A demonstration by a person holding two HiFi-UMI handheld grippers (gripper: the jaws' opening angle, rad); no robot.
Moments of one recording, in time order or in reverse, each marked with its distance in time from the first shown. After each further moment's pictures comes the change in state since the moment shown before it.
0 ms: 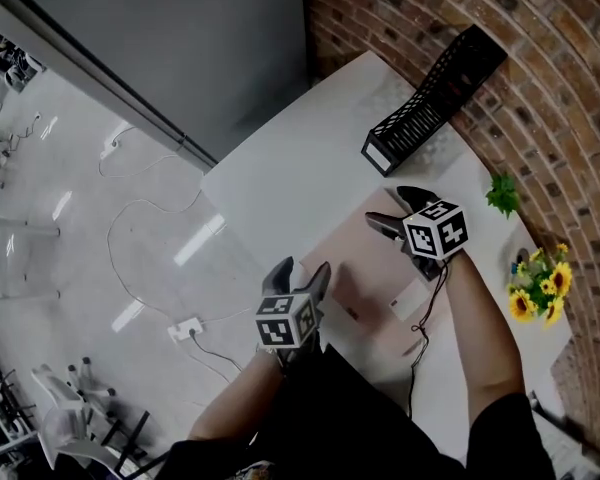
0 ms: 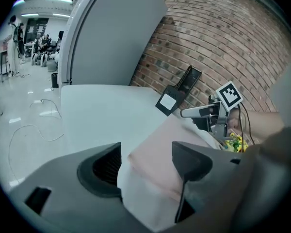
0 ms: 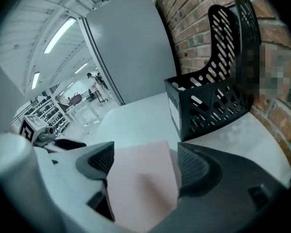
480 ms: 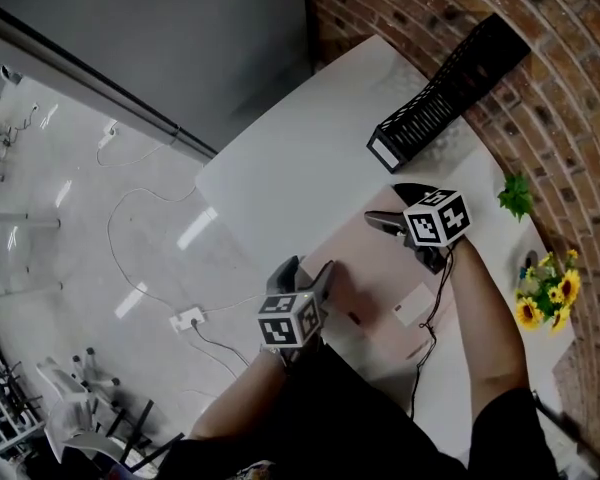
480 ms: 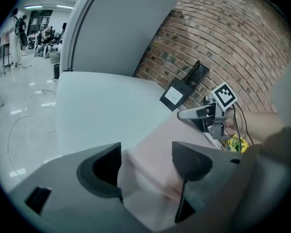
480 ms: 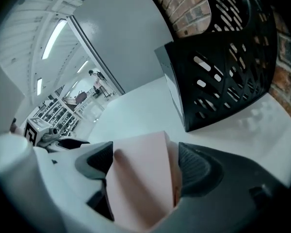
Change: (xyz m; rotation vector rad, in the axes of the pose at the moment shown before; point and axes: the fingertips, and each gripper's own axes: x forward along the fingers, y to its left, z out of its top) left arm 0.024 0.007 -0.012 -0.065 0.060 0.004; right arm 0.040 -0.012 -0.021 0.051 0.131 0.117
